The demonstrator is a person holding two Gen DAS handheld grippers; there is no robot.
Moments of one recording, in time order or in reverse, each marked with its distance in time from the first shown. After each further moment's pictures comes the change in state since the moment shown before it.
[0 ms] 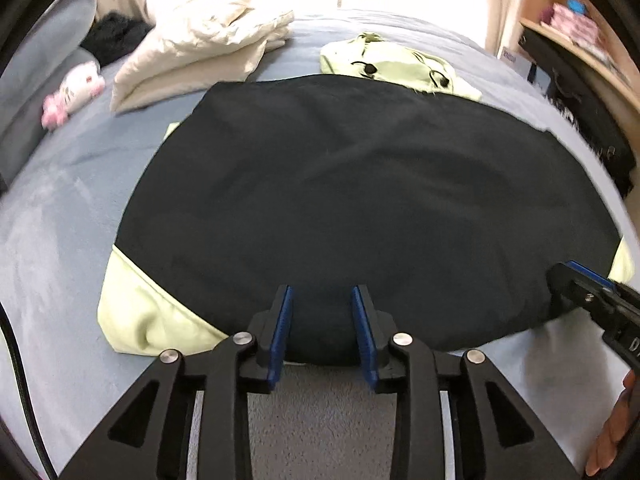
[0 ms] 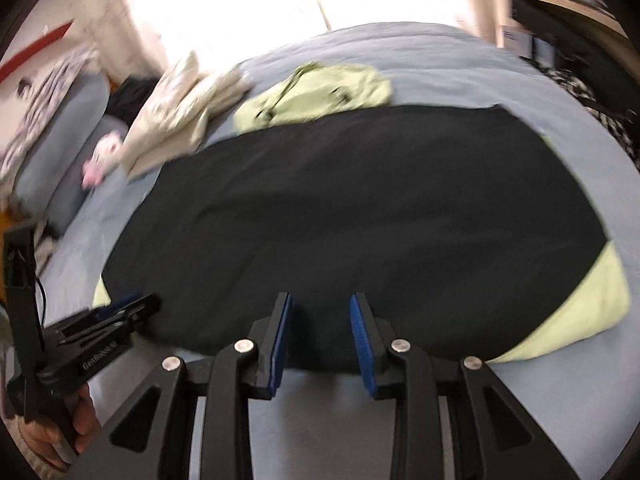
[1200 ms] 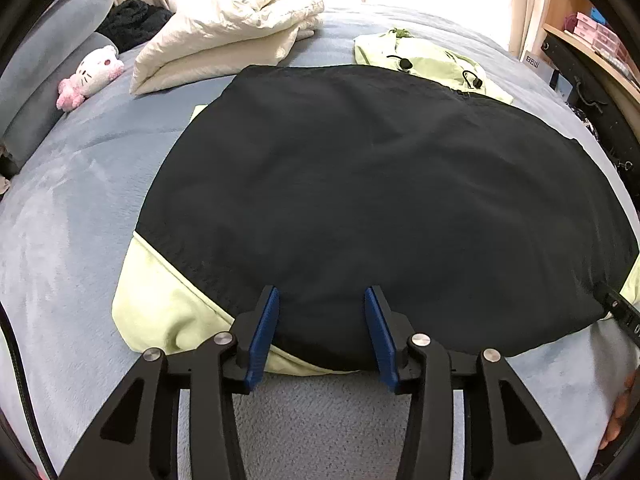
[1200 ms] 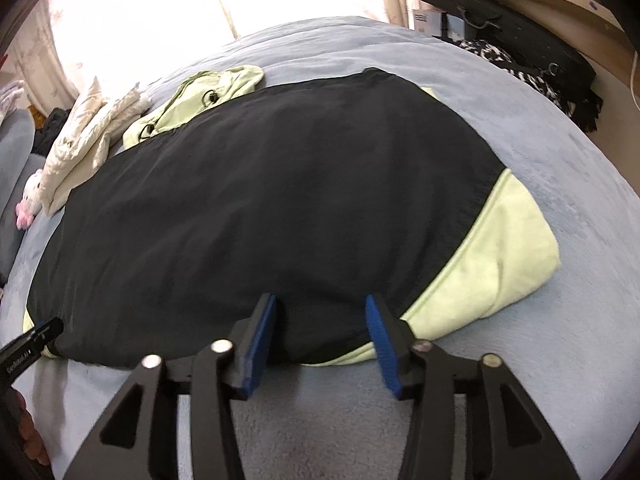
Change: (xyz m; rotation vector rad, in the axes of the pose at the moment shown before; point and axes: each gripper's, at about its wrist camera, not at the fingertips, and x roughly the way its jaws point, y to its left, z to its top) left arm 0.012 0.028 0.003 -0.073 0.039 0.021; right arm -0.007 -0.087 -0.035 0.169 -0.041 -0.227
